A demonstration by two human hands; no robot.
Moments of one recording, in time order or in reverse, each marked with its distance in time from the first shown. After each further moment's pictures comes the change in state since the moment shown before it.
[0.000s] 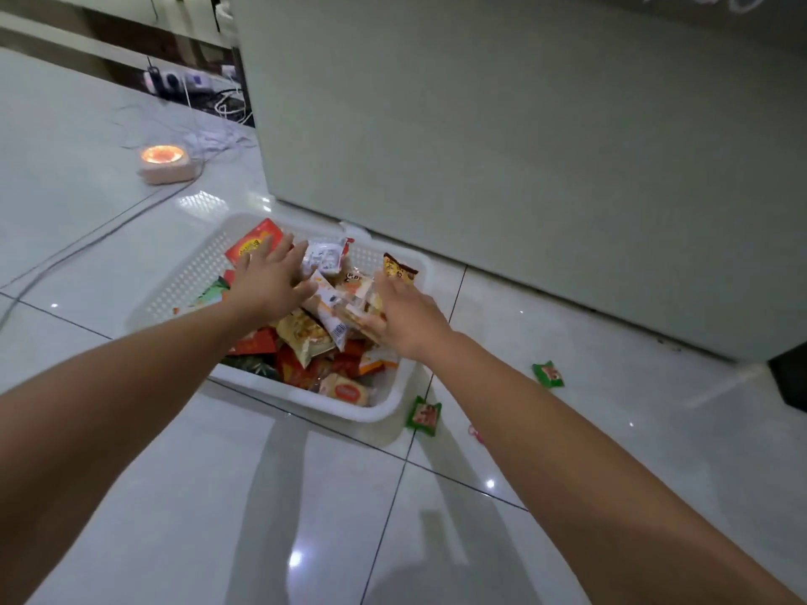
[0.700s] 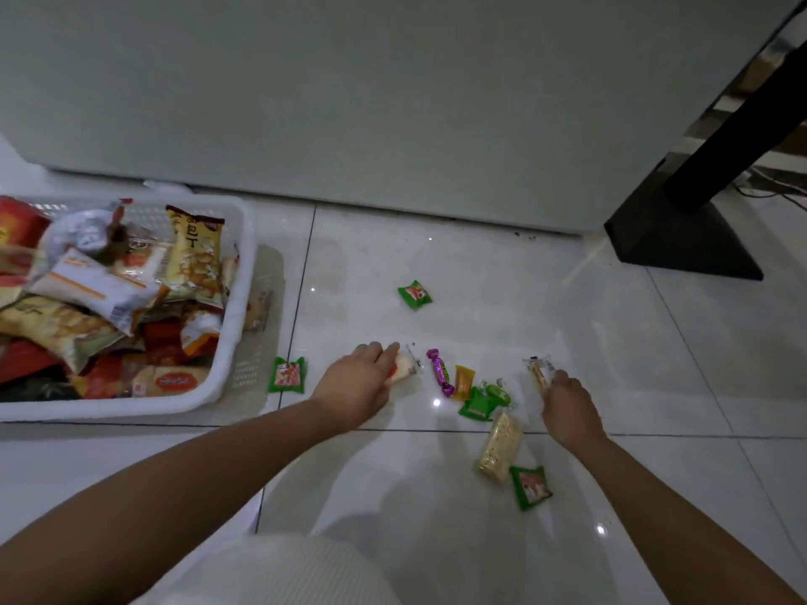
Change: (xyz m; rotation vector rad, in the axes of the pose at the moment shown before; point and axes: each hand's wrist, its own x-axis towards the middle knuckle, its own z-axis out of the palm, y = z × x) left_hand -0.113 0.274 0.159 0.007 -0.232 0.752; right_hand -0.297 0.298 0.114 0.090 0.073 1.034
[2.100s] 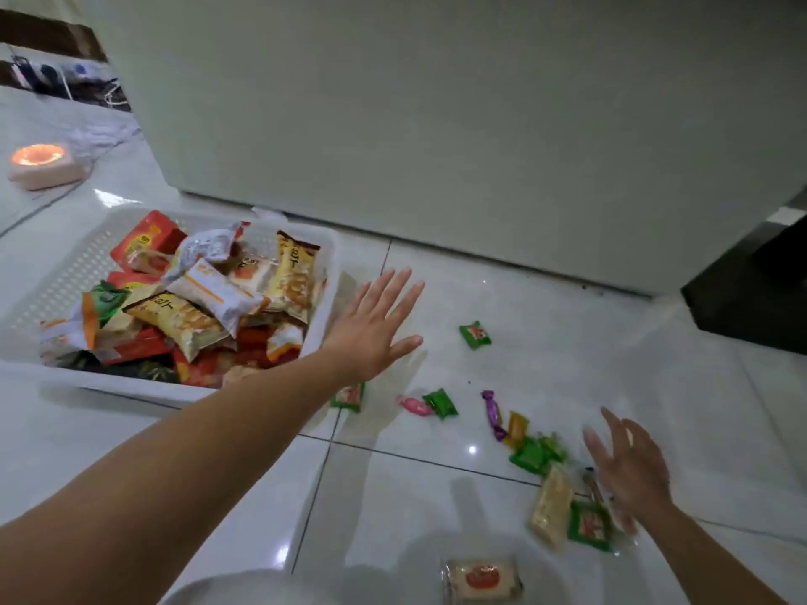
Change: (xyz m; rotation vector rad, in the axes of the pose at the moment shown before) left_hand 0.001 -0.070 -0.073 0.099 0.210 -0.120; right_hand 0.008 0.011 0.010 0.169 0.057 -0.068
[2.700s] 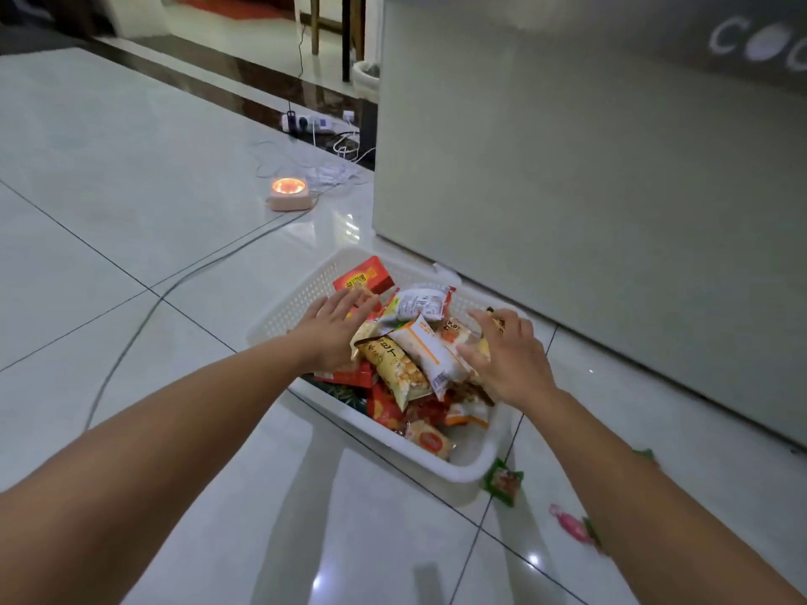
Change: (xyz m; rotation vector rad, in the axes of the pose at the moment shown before) left_hand -0.158 -0.245 -0.100 0.020 -0.227 -0.558; right_hand -0.045 -0.462 0.011 -0.164 0.039 -0.958
